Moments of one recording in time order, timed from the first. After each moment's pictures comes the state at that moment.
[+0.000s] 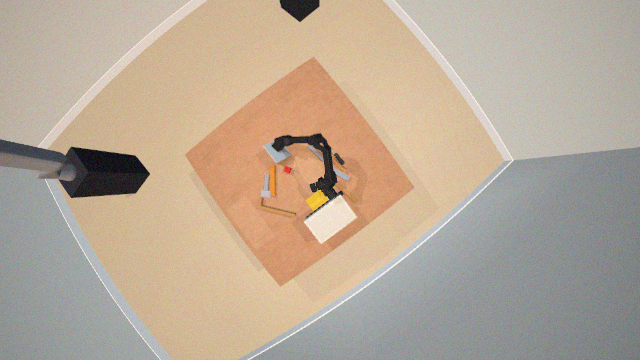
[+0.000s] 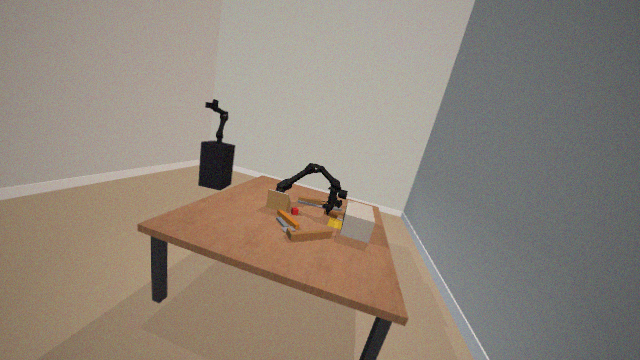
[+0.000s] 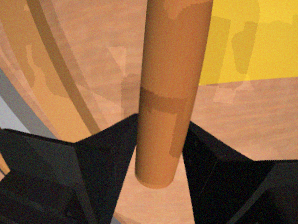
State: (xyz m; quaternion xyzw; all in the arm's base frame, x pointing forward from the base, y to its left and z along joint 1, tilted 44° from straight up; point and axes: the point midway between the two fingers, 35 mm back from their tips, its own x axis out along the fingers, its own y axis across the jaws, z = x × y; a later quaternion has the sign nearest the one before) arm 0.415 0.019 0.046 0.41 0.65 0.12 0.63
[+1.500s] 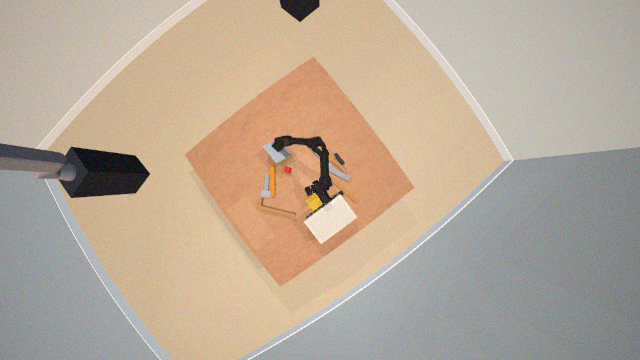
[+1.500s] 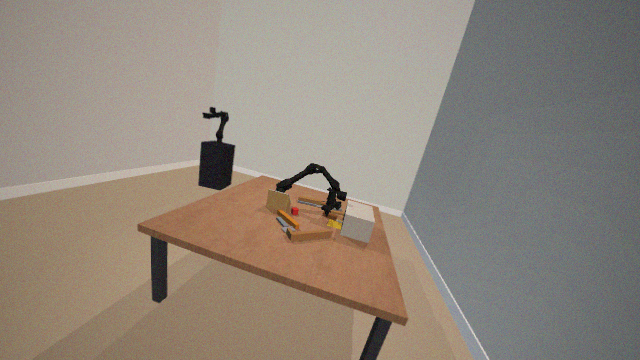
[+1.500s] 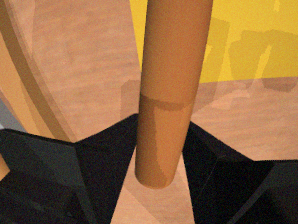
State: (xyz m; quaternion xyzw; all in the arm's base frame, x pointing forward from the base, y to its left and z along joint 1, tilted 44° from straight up) arm 0.407 -0.008 0.018 0.41 0.64 0.13 0.63
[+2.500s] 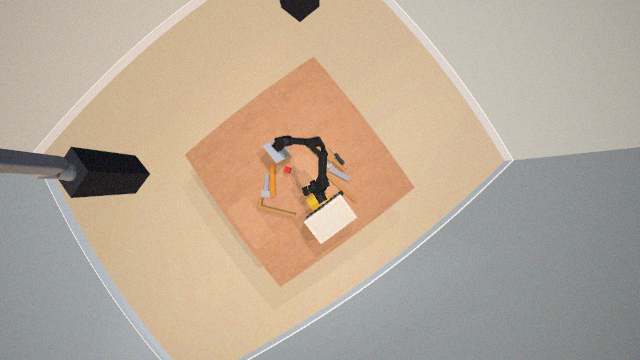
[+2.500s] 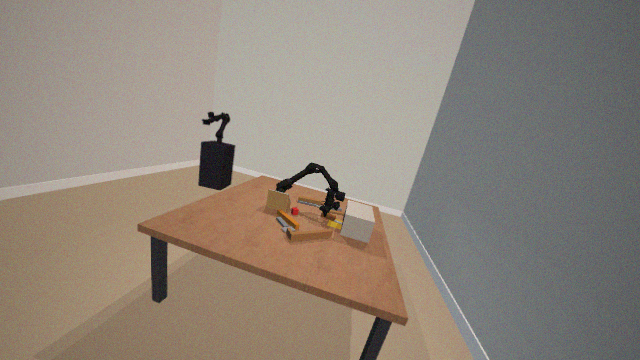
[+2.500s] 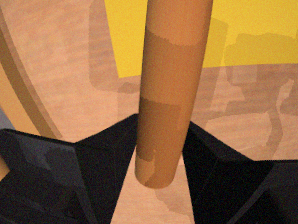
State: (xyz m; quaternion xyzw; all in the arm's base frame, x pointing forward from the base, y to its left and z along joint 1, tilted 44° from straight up) arm 0.395 -0.018 0.007 0.41 0.64 0.12 0.64
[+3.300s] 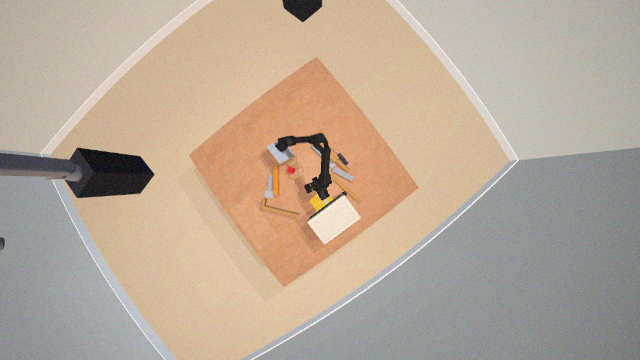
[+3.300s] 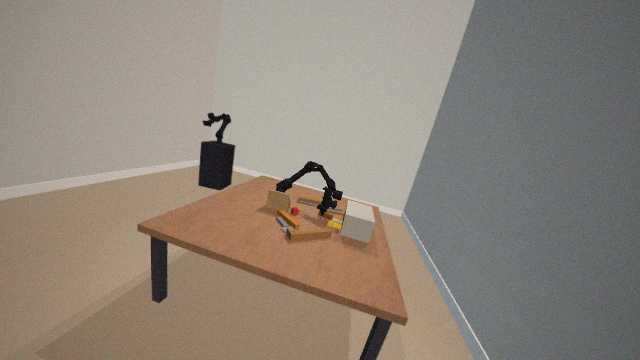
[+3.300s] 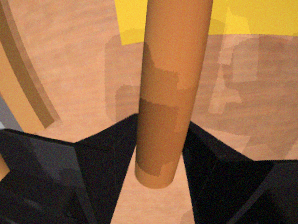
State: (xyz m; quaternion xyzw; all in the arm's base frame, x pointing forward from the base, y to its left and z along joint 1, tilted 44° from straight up) arm 0.374 -0.009 0.011 0.41 0.64 0.13 0.64
